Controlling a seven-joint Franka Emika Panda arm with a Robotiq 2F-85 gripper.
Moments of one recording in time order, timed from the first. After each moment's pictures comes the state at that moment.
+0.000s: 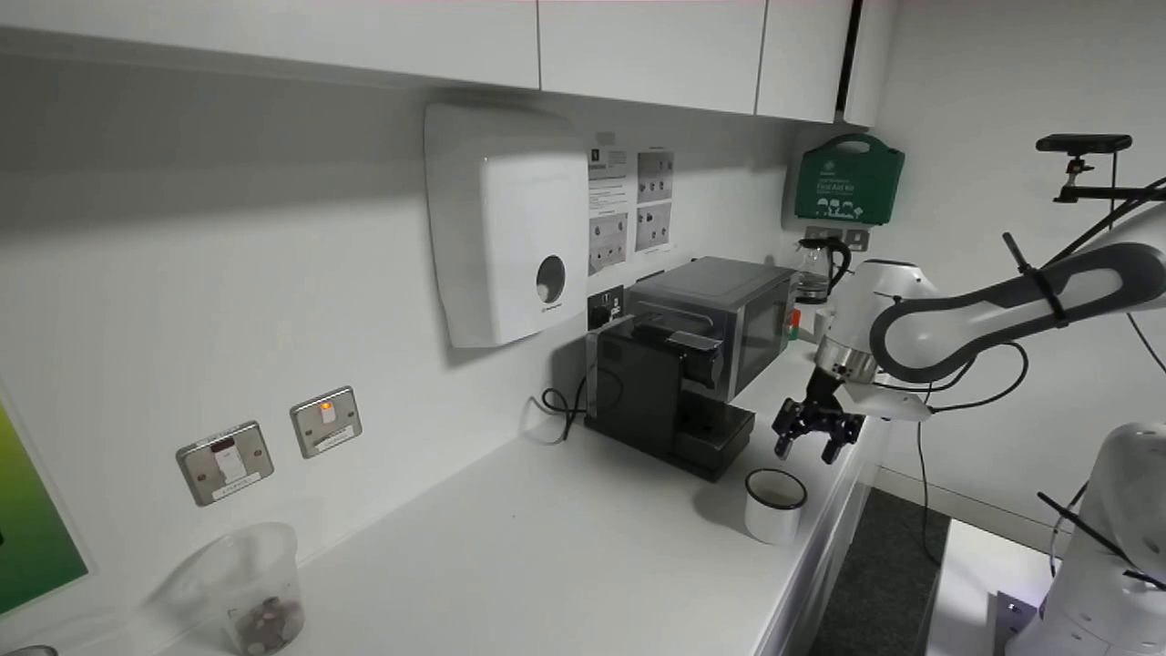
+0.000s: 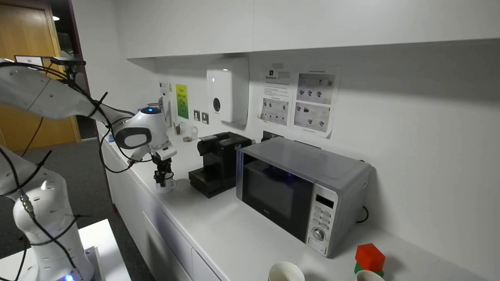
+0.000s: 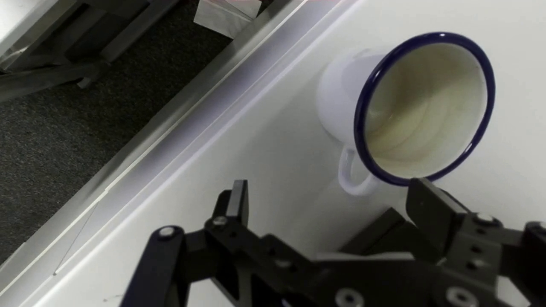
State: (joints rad) arm -0.01 -0.57 0.07 -2.78 0.29 2.38 0.55
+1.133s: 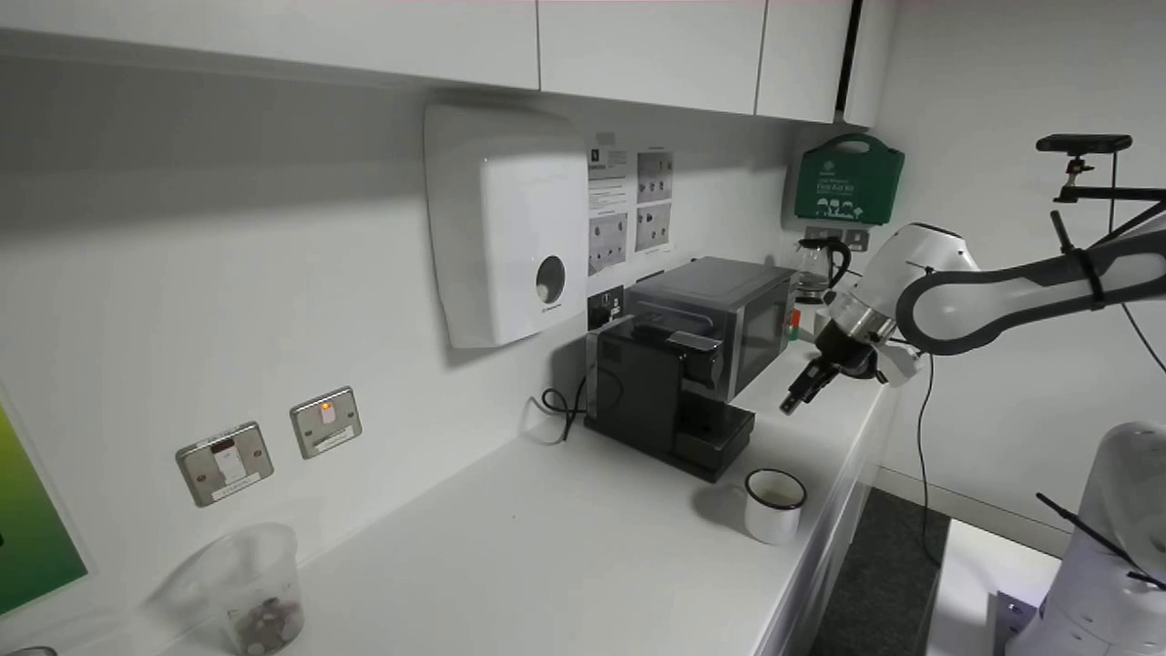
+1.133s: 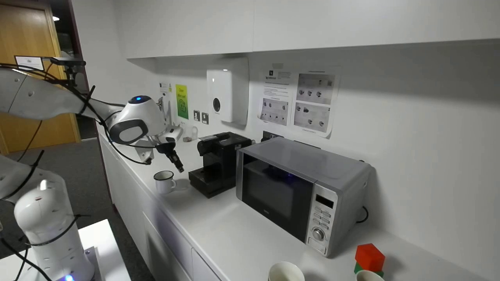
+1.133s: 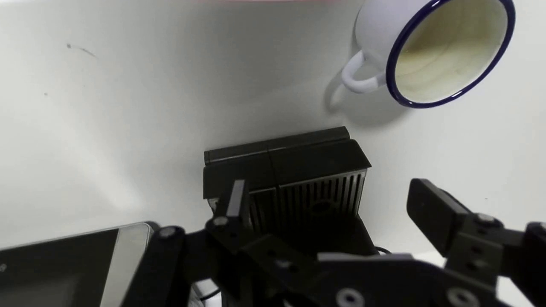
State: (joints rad) arm 0.02 -0.68 -0.05 -2.77 0.19 2.50 -0.07
